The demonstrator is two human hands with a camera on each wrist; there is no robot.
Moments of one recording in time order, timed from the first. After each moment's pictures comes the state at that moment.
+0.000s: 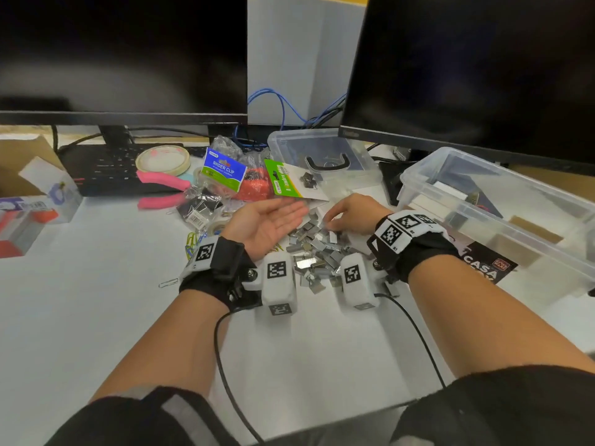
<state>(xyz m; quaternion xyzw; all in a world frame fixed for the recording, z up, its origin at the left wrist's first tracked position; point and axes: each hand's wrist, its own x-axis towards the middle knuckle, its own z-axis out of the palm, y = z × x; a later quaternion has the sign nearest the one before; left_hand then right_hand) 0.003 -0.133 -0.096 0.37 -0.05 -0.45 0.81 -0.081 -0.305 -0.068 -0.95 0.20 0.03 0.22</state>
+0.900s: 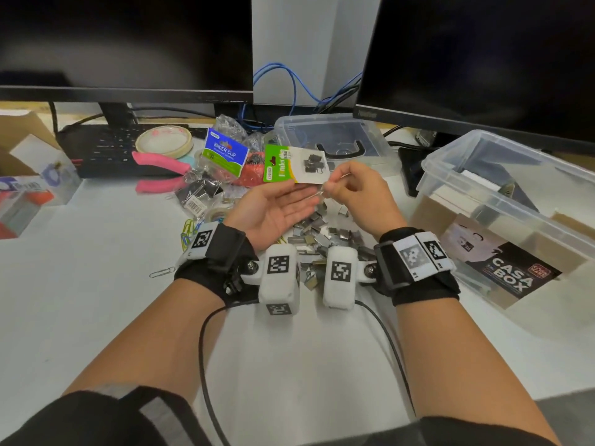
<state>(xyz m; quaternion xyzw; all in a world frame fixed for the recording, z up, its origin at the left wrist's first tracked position) 0.005 -0.146 -0.101 0.40 -0.09 -0.43 0.80 -0.072 -0.299 -0.092 -0.85 0.12 -0.23 0.45</state>
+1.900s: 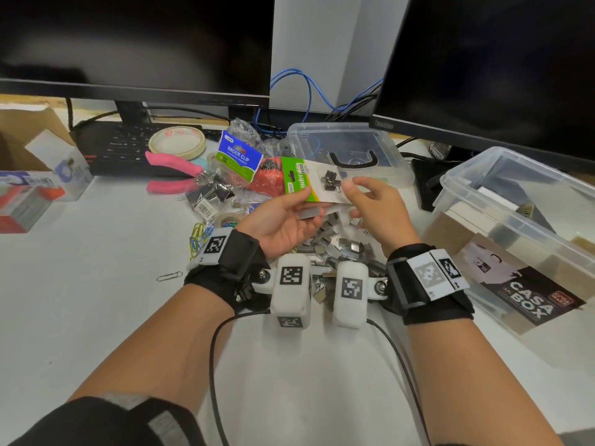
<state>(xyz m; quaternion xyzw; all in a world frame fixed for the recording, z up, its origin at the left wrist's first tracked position) 0.005 -0.149 -0.100 0.40 -0.05 -0.48 0.78 -0.071 -0.295 -0.091 -0.81 0.23 -0.21 0.49</state>
